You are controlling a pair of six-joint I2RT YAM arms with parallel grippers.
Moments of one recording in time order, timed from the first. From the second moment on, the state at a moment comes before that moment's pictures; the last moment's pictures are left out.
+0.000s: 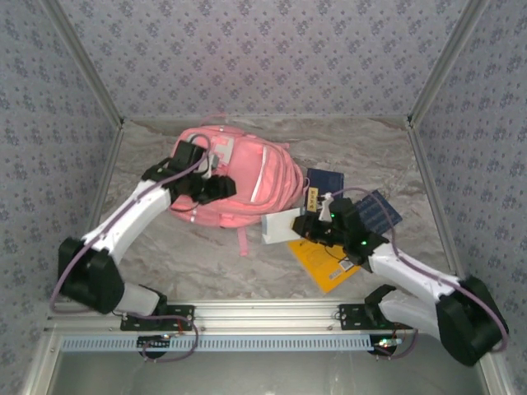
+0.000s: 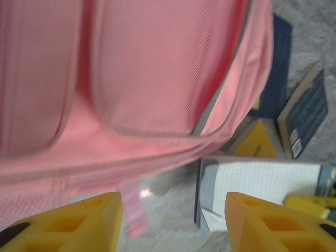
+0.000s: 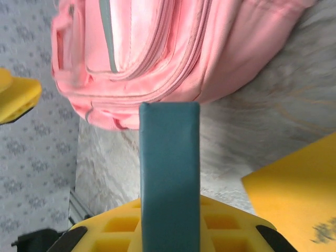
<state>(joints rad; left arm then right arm) -0.43 1.47 1.22 -0.74 0.38 -0.55 0.55 0.99 0.43 0.02 -0.36 0.92</state>
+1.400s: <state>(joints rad) -0.52 2.13 1.92 -0.91 0.40 -0.41 0.19 0.56 0.43 -0.45 -0.28 0.77</state>
